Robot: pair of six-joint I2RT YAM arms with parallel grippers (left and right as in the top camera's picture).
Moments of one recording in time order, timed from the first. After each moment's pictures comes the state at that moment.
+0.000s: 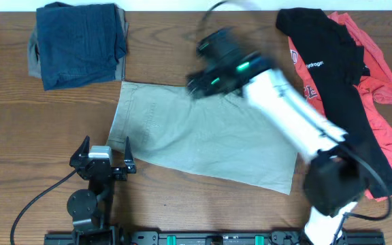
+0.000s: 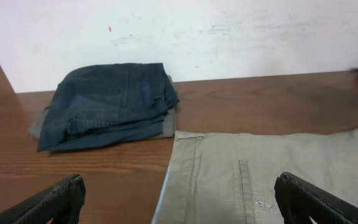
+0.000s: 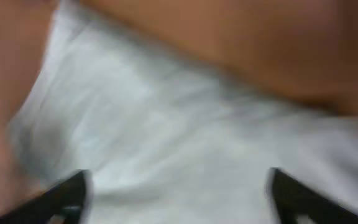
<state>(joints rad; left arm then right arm) 0.14 0.02 0.02 -0.10 0.16 0.06 0.52 1.94 1.69 -0.79 -0.15 0.27</state>
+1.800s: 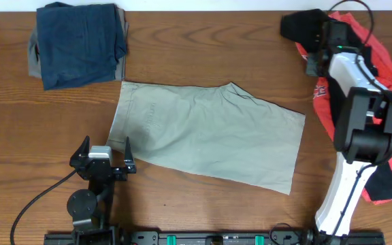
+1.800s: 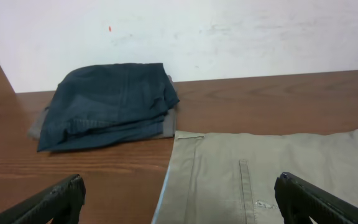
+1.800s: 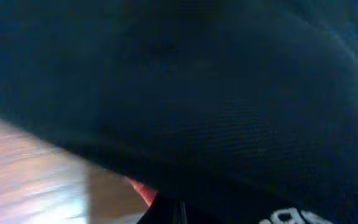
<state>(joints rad) 0.14 0.02 0.02 -0.10 0.16 0.06 -0.15 2.32 1.72 -0.51 0.21 0.04</state>
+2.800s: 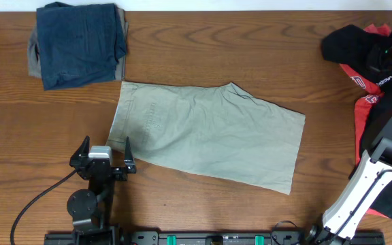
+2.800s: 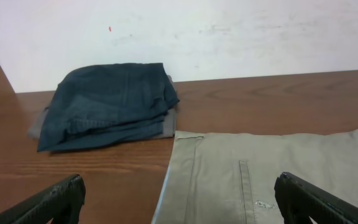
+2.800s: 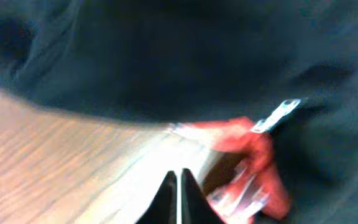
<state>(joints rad) 0.14 0.02 0.02 -0.10 0.16 0.06 -0.42 2.38 2.23 -1.17 -0.04 0.15</state>
